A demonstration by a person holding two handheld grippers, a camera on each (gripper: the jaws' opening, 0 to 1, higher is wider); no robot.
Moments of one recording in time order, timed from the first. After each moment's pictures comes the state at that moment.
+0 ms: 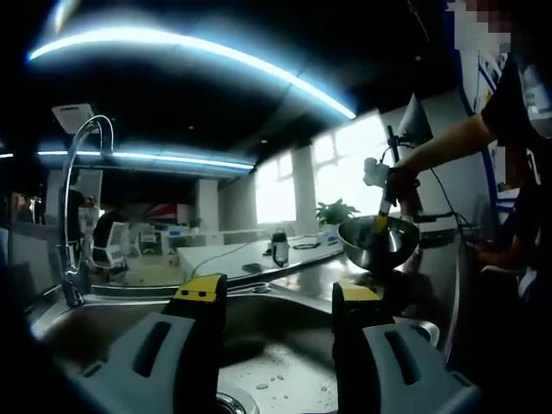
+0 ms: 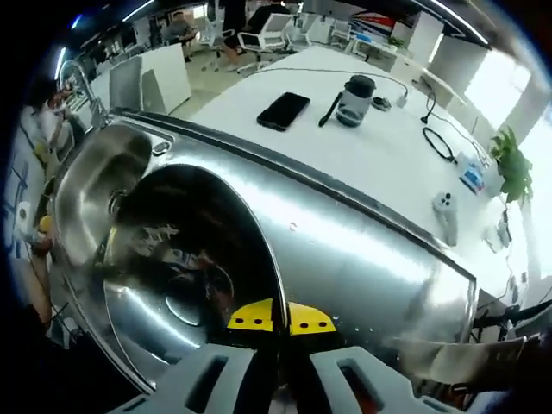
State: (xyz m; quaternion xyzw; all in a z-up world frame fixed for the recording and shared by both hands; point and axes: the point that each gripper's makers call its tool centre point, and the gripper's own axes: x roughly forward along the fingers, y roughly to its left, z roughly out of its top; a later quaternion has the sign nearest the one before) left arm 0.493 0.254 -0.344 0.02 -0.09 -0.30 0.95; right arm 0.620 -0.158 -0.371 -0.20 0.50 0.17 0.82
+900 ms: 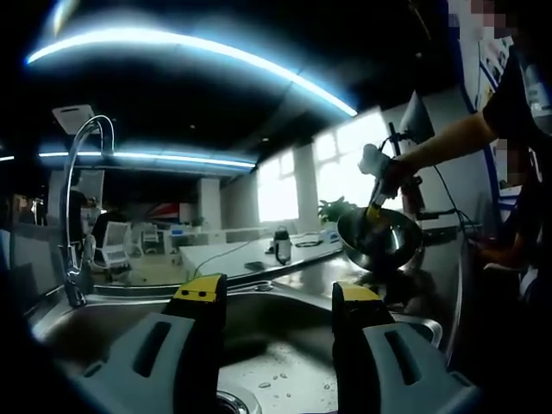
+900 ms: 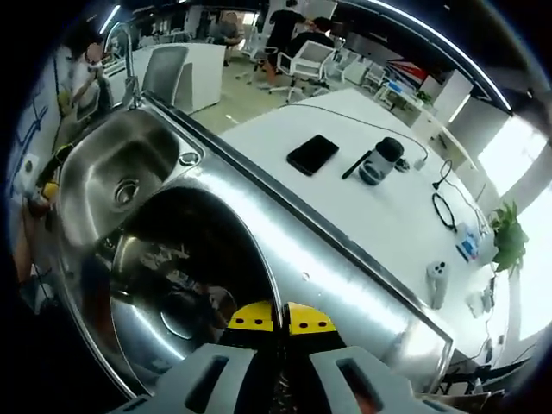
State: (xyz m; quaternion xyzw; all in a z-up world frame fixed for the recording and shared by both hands) left arm 0.495 0.255 -0.346 0.02 -0.09 -0.30 0.95; right arm 0.641 -0.116 -0.345 -0.27 0.42 0.22 0.84
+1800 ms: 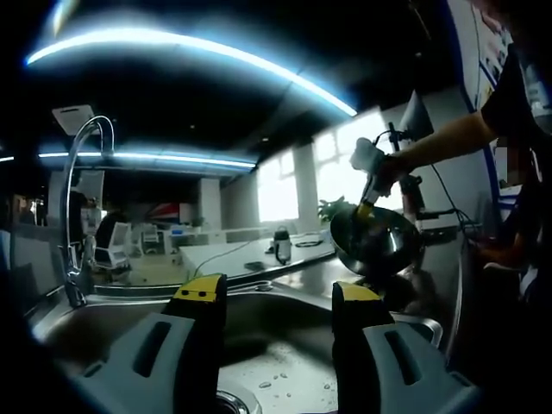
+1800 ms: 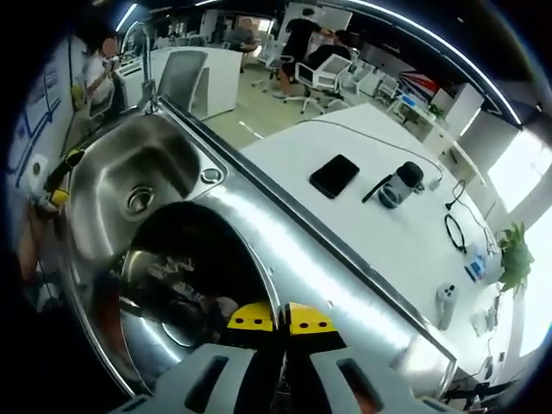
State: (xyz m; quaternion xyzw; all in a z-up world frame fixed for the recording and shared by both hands) left arm 0.494 0.256 -0.346 0.02 -0.09 -0.30 0.95; right arm 0.642 -0.068 -0.340 -0.27 0.40 0.26 0.84
